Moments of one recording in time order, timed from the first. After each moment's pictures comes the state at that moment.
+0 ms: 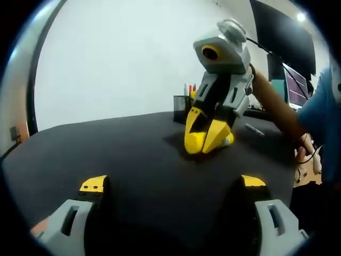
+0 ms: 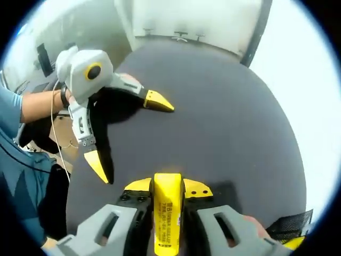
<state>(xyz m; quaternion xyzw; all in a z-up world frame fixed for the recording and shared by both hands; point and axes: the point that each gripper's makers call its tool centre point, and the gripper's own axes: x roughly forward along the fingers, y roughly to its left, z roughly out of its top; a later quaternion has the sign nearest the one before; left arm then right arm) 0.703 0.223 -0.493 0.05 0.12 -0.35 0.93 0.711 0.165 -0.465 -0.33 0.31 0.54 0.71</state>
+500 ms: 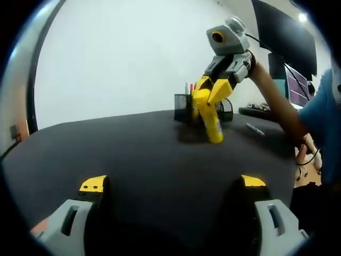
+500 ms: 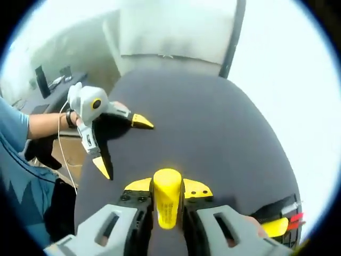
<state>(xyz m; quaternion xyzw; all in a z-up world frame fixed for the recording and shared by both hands) 0.705 0.223 -0.492 0.04 0.13 -0.35 0.93 0.735 0.123 -0.403 -0.27 0.27 0.52 0.76</state>
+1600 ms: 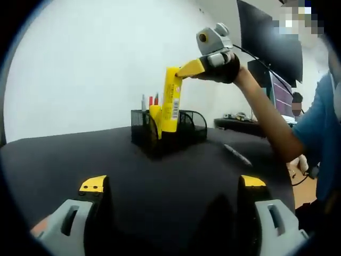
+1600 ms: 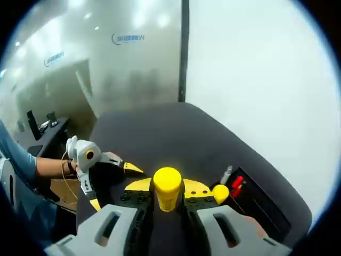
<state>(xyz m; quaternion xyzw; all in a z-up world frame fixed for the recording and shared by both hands) 0.721 0.094 -0.463 0.01 0.08 -0.45 0.89 0.775 0.007 -0.322 -0.13 0.21 0.45 0.86</state>
